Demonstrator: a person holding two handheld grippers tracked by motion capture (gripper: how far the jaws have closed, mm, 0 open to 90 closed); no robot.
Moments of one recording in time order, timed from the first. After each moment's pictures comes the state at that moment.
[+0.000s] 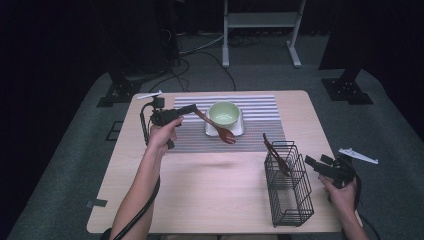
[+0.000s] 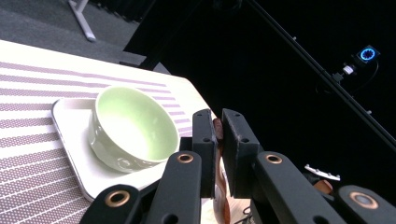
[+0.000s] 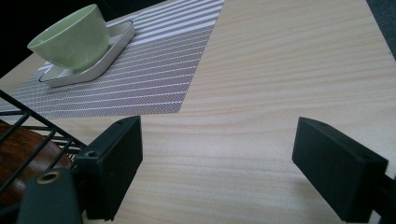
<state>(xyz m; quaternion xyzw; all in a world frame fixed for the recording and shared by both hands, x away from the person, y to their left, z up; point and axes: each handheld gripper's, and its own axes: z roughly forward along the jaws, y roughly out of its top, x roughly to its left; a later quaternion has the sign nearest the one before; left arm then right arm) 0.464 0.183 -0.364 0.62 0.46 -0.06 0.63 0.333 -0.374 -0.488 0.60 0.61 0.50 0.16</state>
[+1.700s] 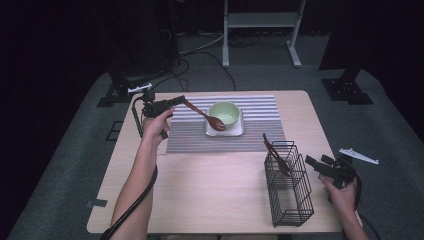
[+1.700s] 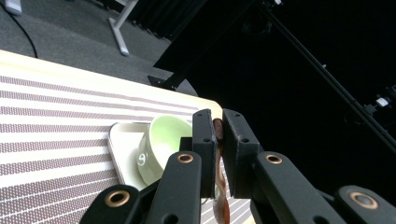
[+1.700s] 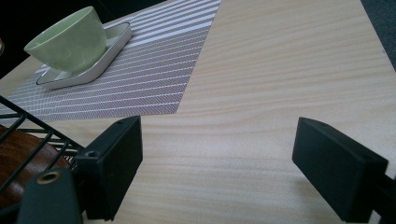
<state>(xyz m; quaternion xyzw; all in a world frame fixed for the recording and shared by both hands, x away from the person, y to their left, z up) 0.491 0.208 -0.359 0.59 0.51 -0.02 0.63 0.332 -0.375 -0.488 0.60 0.60 0.50 0.16</state>
